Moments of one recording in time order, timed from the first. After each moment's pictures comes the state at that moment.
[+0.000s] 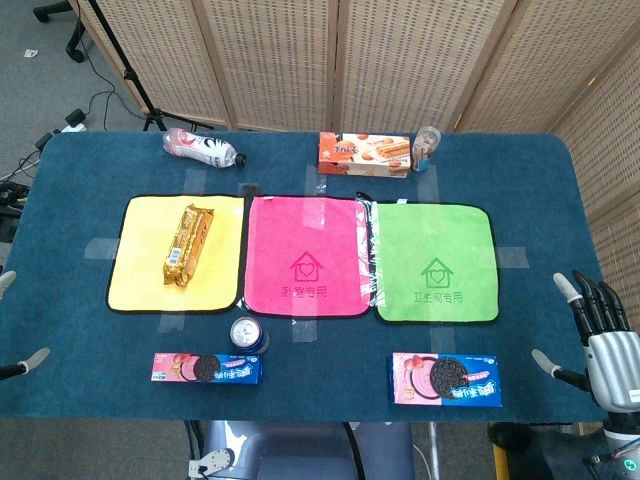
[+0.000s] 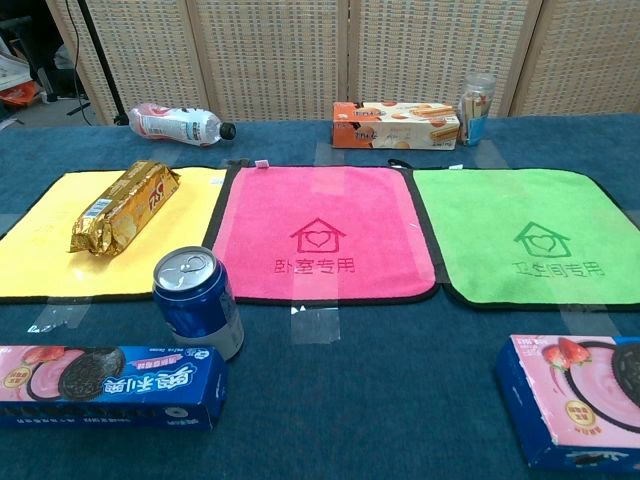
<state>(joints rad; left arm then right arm) -0.03 -0.98 -0.04 -1.71 1.50 1.53 -0.21 0.06 -1.12 0.07 -1.56 -1.65 1.66 0.17</state>
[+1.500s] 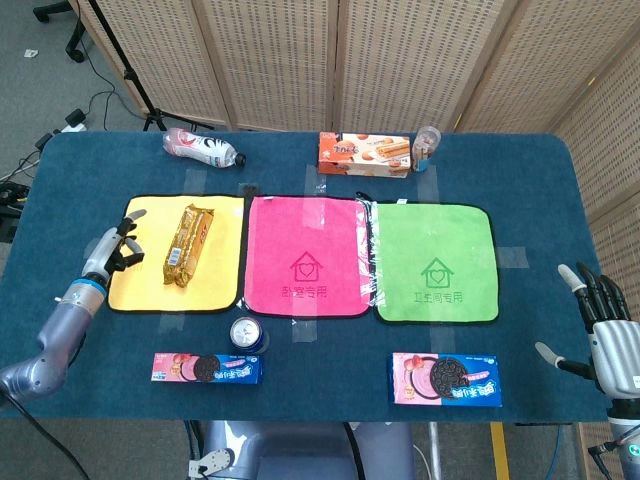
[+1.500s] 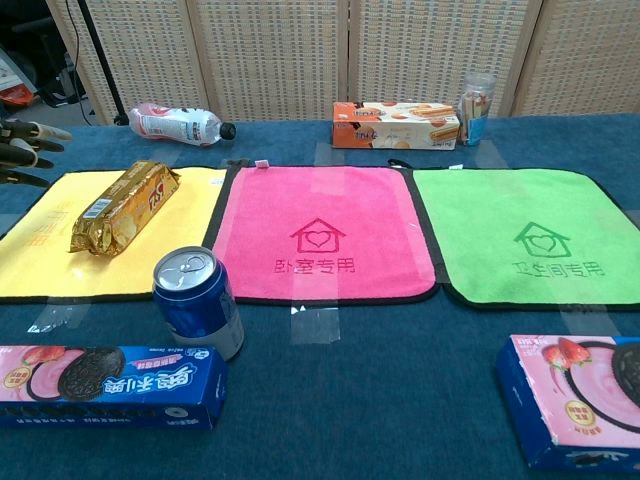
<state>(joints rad) -0.67 -1.26 -0.26 -1.40 0.71 0.63 -0.52 0.09 -1.09 0.09 -1.56 -1.58 1.57 0.25</state>
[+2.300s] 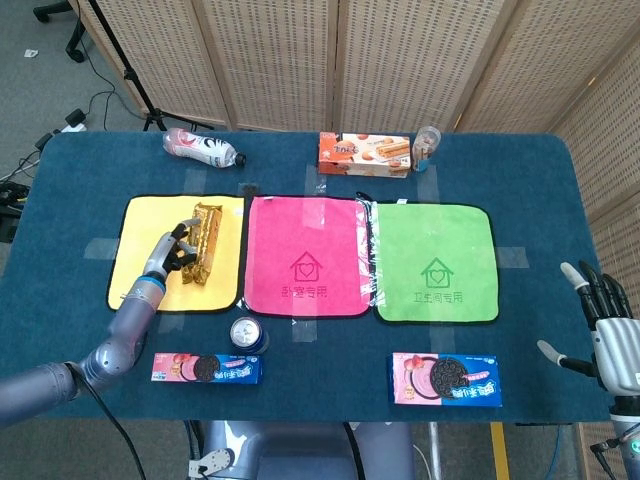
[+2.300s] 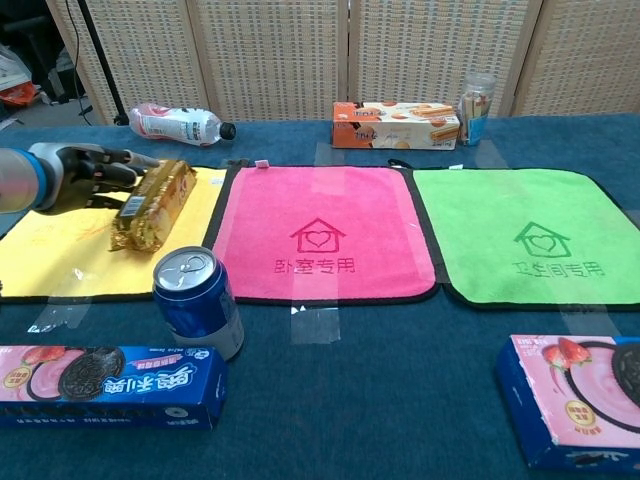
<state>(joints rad) -0.82 -1.48 -0.31 -1.40 0.40 0.71 -0.31 0.10 -1.08 0.09 -1.55 -1.56 1.54 0.28</state>
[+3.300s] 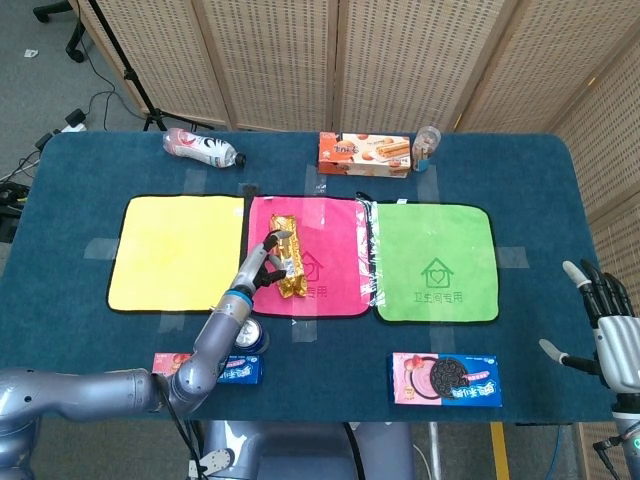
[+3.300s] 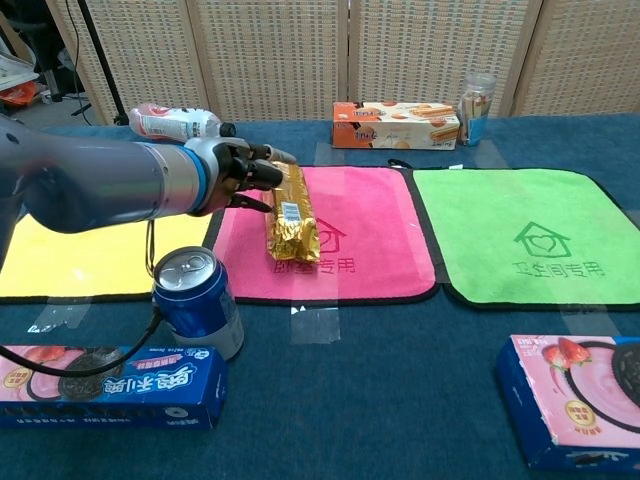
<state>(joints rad) -0.99 -1.71 -0.45 -1.54 0.27 0.93 -0.02 0.10 -1.08 0.09 -1.55 -1.55 1.53 0.29</state>
